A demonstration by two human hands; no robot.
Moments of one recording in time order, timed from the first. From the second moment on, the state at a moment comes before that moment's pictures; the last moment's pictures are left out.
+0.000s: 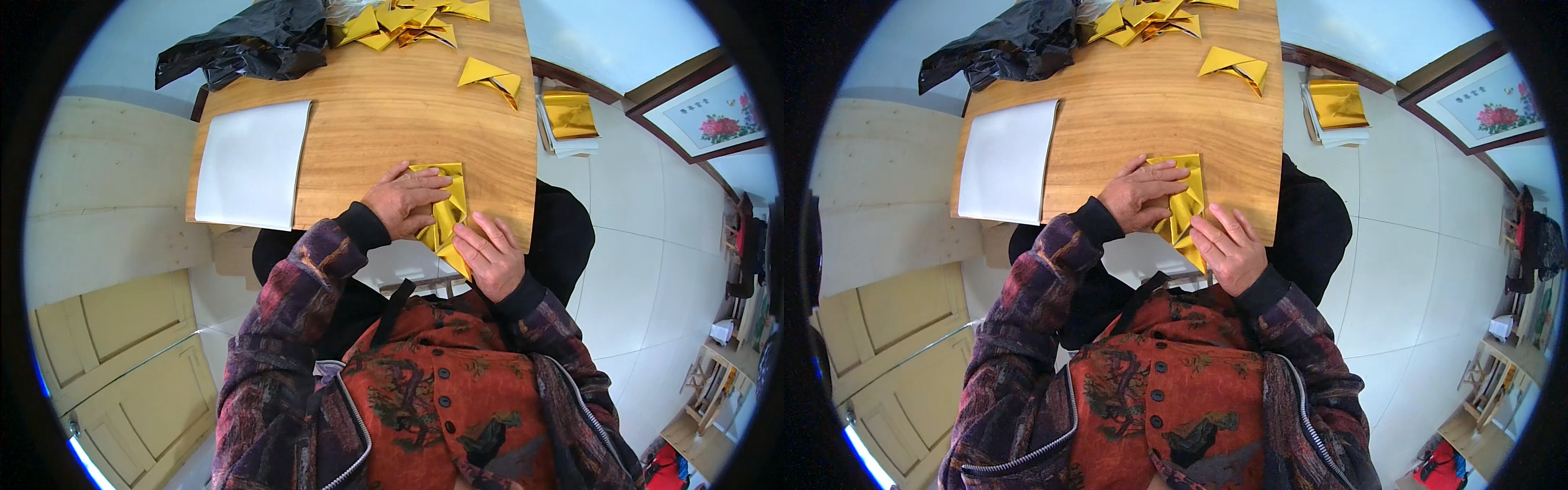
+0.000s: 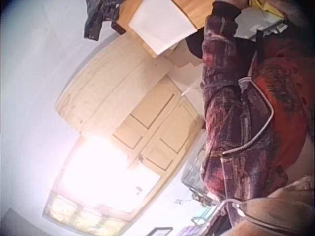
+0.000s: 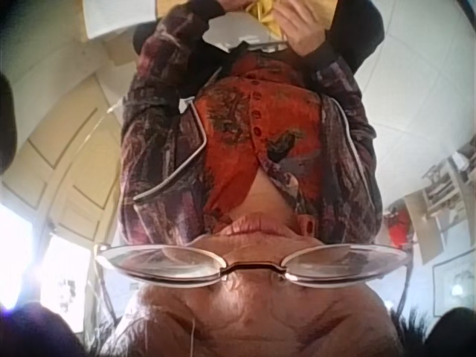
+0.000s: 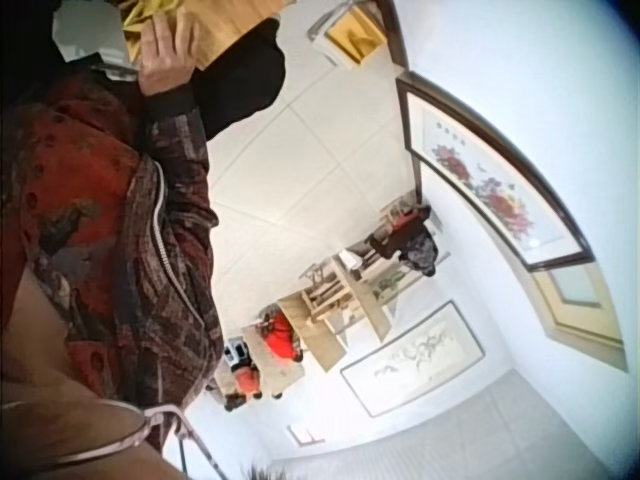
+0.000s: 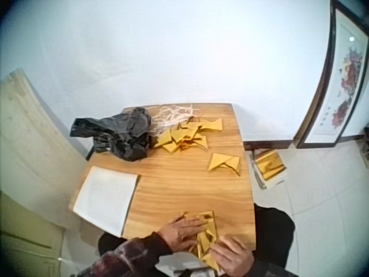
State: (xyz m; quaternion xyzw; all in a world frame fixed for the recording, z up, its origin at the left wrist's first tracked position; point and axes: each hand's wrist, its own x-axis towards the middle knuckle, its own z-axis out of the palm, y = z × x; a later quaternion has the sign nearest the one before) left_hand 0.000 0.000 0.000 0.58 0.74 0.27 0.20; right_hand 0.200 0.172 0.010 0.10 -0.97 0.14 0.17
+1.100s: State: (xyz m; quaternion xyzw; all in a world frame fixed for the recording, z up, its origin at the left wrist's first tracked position) left_hand 0.004 -0.004 0.017 0.59 0.73 0.26 0.21; right_hand 0.201 0.166 0.018 0.06 -0.97 0.17 0.16
